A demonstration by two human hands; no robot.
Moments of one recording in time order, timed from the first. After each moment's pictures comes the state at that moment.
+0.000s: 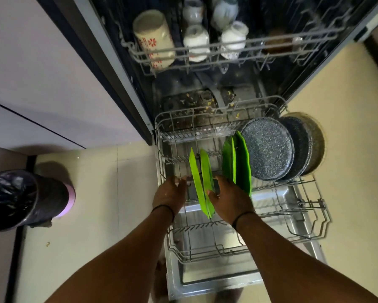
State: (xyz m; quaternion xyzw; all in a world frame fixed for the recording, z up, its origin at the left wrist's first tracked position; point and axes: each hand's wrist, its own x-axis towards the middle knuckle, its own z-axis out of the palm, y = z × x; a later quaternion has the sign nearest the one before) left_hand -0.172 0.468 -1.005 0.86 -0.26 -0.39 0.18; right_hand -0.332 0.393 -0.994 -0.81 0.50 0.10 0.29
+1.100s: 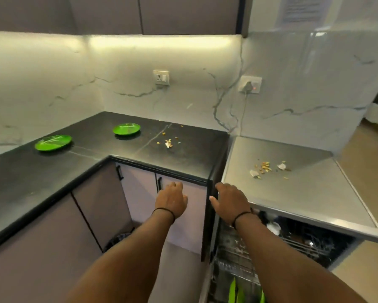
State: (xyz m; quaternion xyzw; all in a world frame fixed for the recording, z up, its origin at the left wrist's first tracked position) left_hand -0.057 0.558 -0.449 0.93 -0.33 0.03 0.14; right_hand -0.184 0.408 -0.430 -0.96 0.22 -0.12 0.10
